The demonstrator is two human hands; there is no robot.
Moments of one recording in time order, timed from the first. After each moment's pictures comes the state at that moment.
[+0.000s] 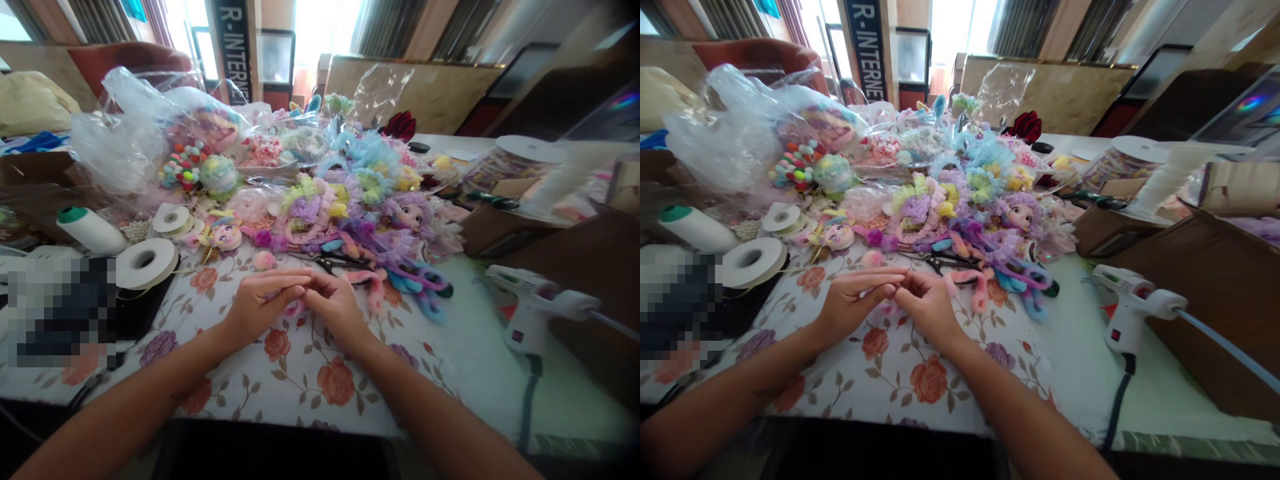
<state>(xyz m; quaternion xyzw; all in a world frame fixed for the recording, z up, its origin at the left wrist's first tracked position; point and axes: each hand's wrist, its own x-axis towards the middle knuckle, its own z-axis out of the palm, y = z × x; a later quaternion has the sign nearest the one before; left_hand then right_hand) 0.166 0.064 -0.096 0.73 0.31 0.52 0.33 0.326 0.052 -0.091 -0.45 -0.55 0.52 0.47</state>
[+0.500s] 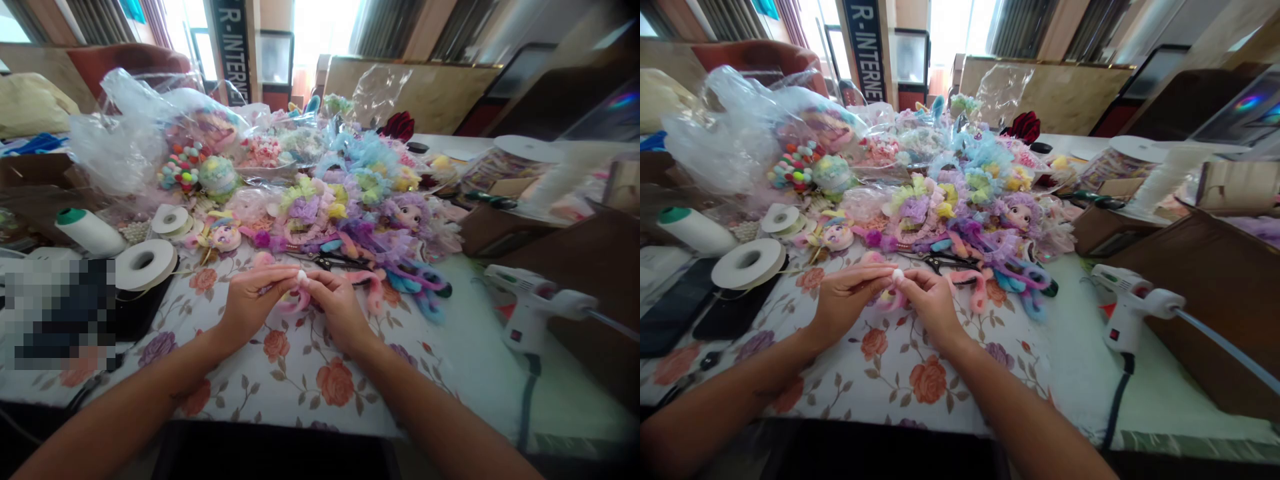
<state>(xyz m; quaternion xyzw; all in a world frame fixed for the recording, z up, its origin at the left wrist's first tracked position) 0.168 0.061 -0.095 0.67 0.40 0.55 0.30 0.326 0.052 -0.093 -0.47 -0.47 0.57 0.49</state>
